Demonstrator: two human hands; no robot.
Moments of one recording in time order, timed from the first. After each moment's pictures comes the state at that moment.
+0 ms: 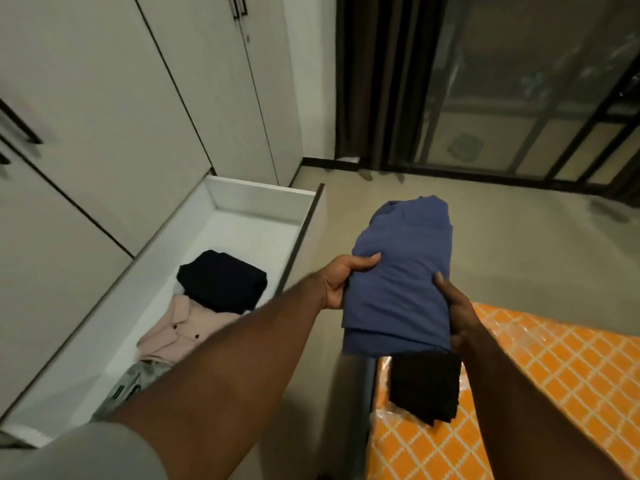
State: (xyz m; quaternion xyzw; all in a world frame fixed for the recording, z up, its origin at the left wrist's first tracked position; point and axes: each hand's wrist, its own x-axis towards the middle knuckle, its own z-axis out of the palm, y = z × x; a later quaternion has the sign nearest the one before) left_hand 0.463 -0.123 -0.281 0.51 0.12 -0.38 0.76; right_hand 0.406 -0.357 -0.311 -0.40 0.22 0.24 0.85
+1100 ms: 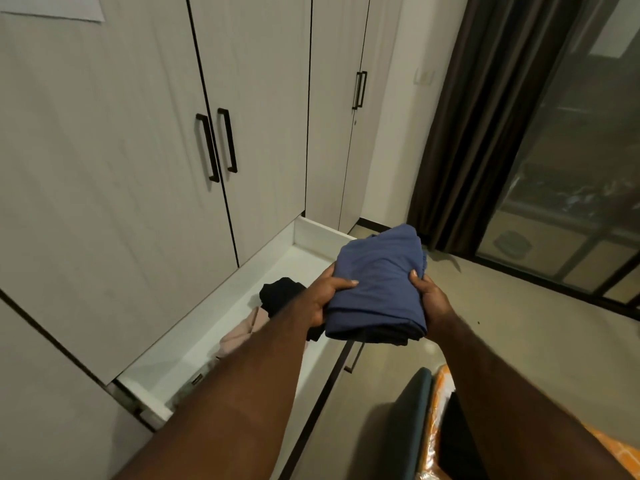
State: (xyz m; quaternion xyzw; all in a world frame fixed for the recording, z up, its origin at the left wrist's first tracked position) left_hand 0.364 0.120 -0.204 0.58 0.12 -0.14 0.79; right_hand 0.398 -0.110 -0.181 -0.56 0.09 0.21 0.80
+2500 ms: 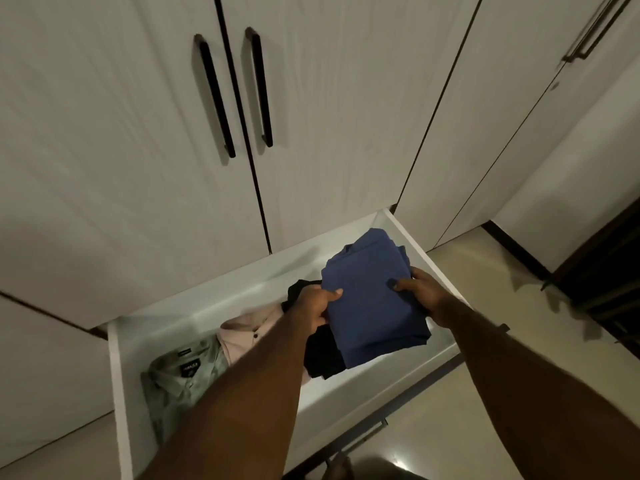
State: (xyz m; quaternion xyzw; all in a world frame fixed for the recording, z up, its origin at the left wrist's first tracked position) left_hand 0.594 0.227 -0.351 0.41 0.48 0.05 0.77; right_hand 0.793 0.077 -0.299 -0.76 -0.17 0.49 0.39
